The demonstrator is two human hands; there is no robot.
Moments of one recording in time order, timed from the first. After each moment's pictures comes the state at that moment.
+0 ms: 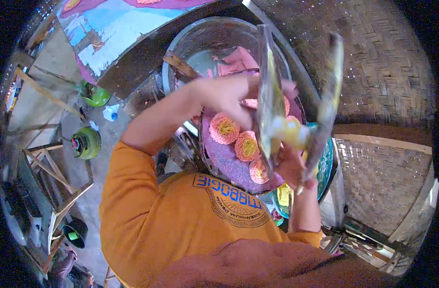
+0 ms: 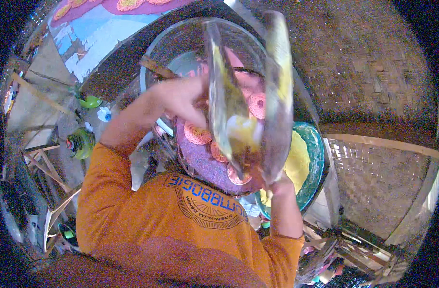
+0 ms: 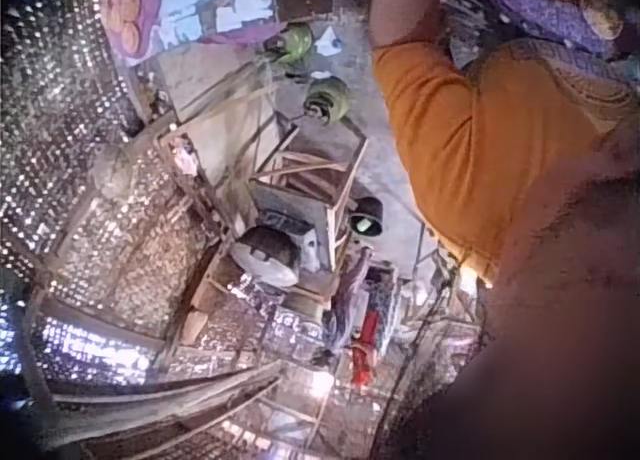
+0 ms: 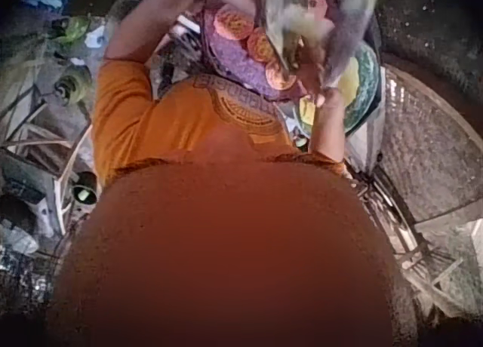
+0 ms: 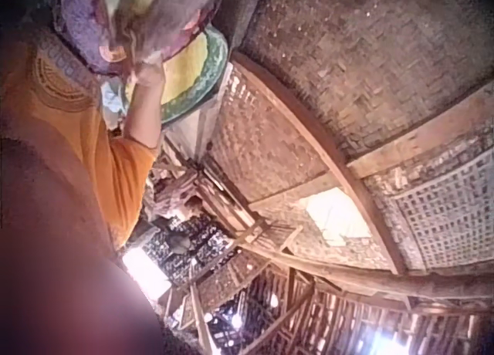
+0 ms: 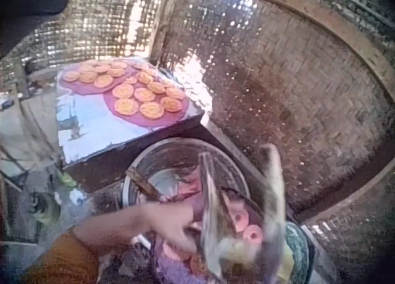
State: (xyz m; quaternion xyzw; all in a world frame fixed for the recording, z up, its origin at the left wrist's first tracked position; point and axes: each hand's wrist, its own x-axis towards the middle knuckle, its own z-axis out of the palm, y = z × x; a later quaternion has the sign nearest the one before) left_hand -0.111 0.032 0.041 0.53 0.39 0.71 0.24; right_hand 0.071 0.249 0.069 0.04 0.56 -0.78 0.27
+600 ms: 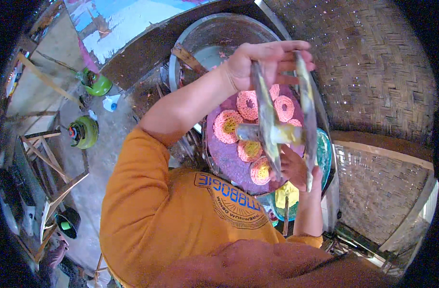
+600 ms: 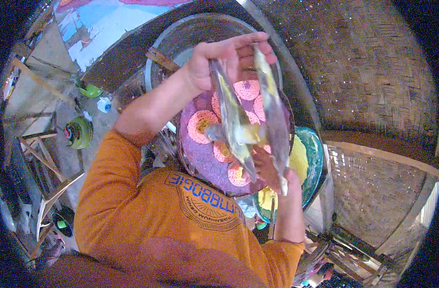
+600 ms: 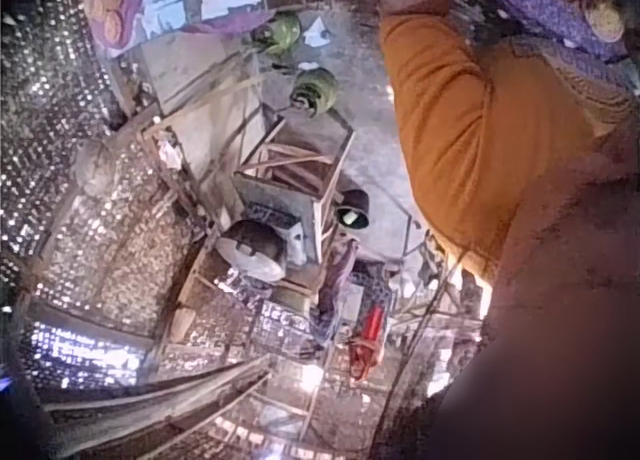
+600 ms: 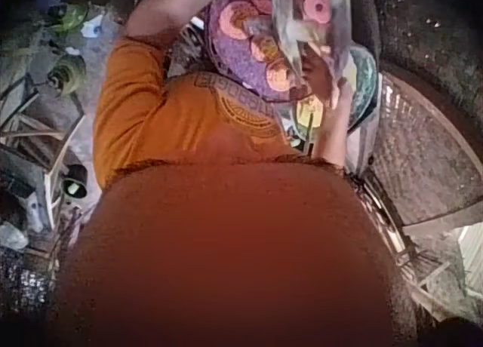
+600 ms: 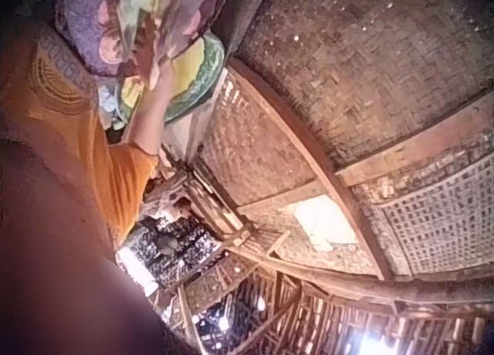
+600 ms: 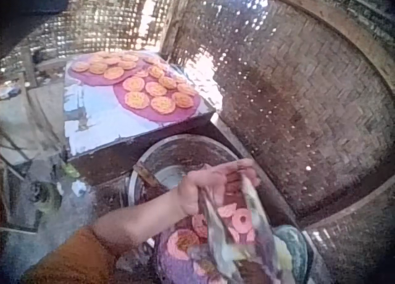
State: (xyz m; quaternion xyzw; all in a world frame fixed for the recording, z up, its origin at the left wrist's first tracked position) left_hand -0.144 0.056 0.041 0.32 0.03 0.88 0.36; right_hand 0.074 0.281 0.063 0.08 0.50 -0.79 0.33
